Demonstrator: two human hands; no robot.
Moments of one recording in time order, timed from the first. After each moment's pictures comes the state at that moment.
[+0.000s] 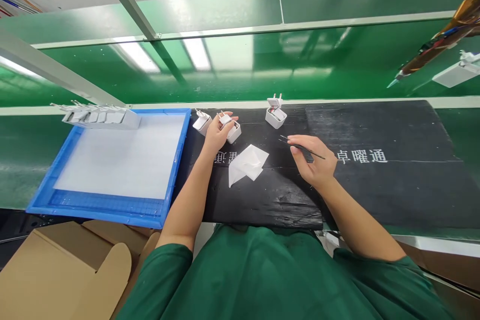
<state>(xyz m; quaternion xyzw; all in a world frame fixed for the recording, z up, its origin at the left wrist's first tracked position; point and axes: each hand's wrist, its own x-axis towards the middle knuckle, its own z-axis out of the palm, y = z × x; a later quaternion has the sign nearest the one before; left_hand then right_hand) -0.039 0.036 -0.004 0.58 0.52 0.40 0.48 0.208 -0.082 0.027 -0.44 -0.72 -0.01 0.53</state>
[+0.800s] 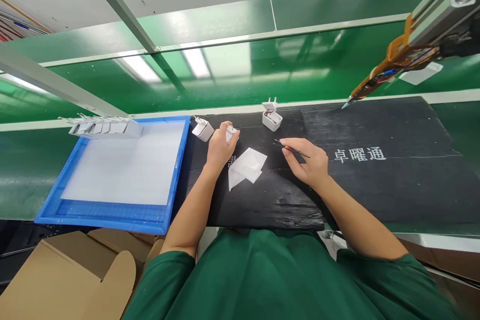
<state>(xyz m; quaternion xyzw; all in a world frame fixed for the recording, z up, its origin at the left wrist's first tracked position) -0.029 0.008 0.006 0.74 0.59 0.27 0.16 0.205 -0.081 0.028 -0.44 -0.75 -0.06 0.50</state>
